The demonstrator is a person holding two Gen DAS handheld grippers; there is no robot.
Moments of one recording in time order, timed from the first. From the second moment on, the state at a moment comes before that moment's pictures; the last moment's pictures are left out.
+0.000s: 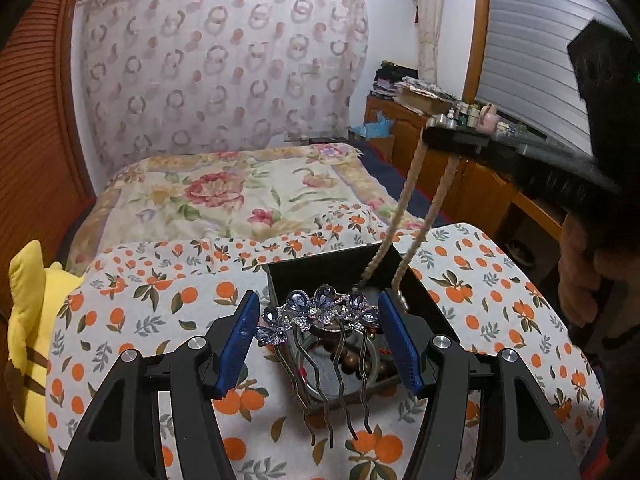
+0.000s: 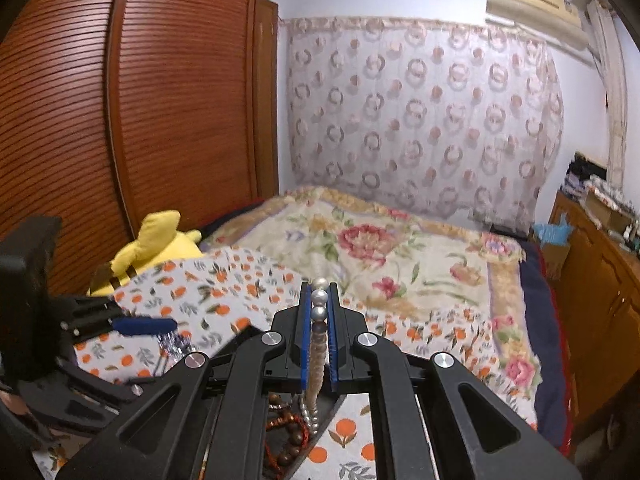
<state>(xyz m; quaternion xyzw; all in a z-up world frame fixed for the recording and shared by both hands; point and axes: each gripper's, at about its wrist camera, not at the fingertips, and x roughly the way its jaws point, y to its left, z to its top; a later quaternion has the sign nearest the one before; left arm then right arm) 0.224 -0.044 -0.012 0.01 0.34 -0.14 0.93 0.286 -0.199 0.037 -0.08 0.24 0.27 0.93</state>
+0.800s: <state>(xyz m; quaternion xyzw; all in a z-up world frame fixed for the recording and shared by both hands) 0.274 -0.066 -0.029 0.01 0.36 -0.14 0.92 0.278 -0.232 -0.011 -0.05 0.30 0.28 0.91</state>
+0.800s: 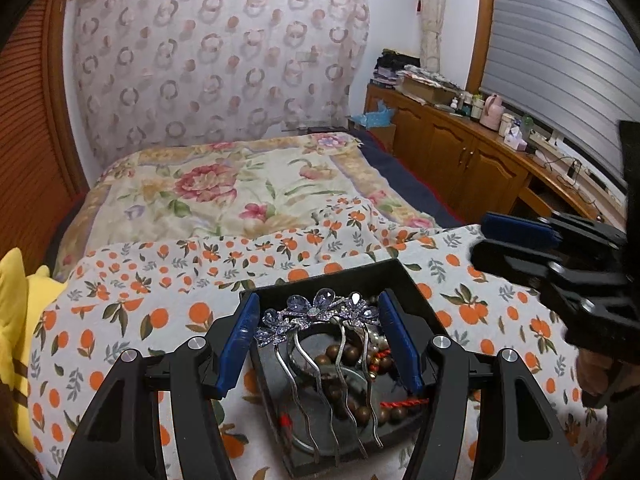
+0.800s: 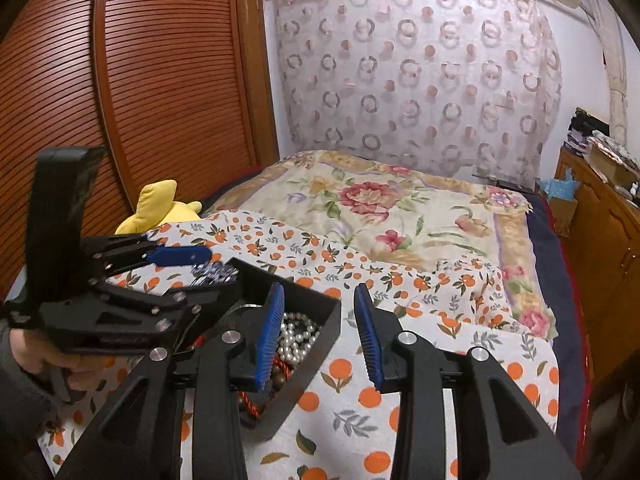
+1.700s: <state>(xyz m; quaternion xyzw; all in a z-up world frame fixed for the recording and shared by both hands) 0.191 -0.029 -0.017 0.01 0.35 -0.13 0.93 0.179 -0.232 -0.023 -0.05 0.30 0.28 0.91</state>
